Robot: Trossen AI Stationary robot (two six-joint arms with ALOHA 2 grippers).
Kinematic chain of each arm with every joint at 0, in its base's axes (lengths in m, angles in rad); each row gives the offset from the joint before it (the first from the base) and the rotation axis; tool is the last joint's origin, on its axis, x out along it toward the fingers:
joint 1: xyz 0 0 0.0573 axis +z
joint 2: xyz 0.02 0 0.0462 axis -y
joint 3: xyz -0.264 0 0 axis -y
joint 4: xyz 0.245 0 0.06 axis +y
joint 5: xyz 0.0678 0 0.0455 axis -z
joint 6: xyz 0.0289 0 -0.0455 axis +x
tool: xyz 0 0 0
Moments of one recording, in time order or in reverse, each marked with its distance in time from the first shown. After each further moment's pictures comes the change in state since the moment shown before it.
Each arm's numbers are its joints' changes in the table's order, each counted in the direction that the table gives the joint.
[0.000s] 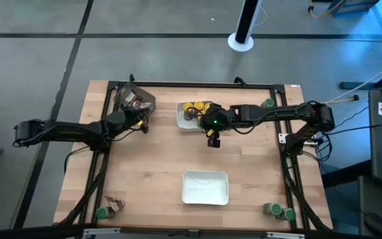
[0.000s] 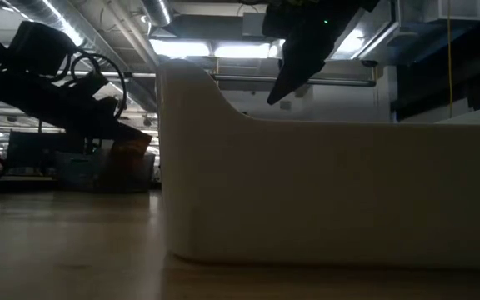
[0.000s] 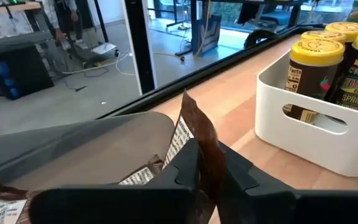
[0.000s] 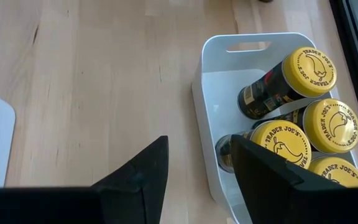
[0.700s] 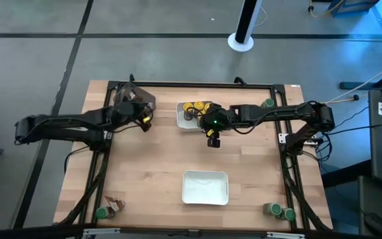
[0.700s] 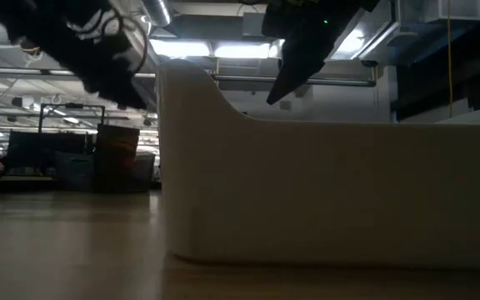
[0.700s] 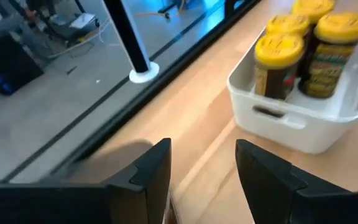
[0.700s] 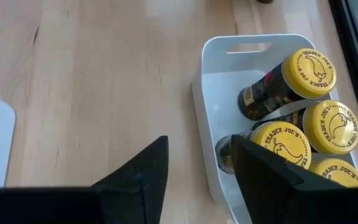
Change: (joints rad) left arm -0.070 0.000 0.444 0.703 0.009 0.035; right arm 0.000 -0.001 0.000 -0.003 0.000 -0.001
